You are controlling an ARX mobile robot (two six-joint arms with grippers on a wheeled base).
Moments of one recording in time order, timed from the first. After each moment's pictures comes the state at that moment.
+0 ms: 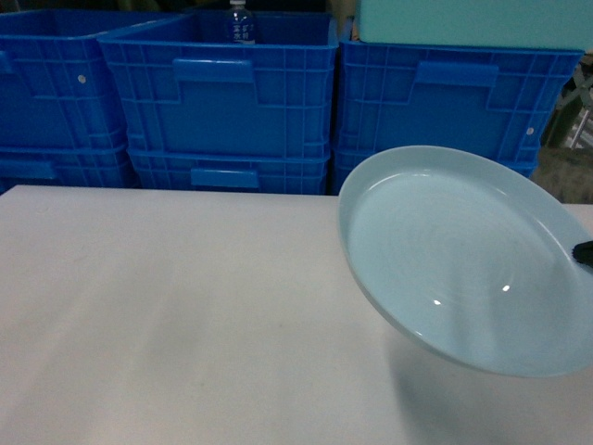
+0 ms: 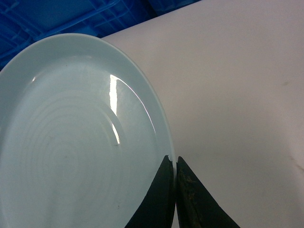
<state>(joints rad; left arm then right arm) 0.00 0.01 0.01 0.00 0.00 0.00 0.00 1.44 0.58 0.27 -0.39 0.35</state>
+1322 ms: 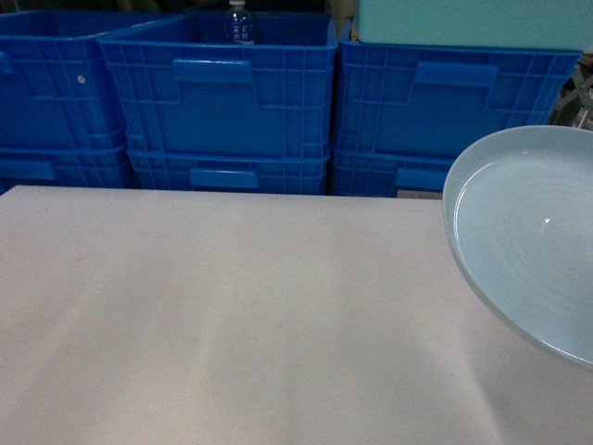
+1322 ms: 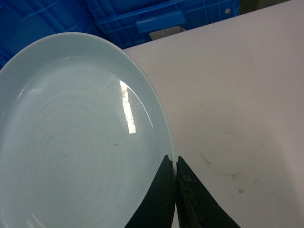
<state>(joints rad) 0.00 0.01 0.01 0.00 0.00 0.00 -0.17 1.24 0.50 0.23 -0.38 0.23</state>
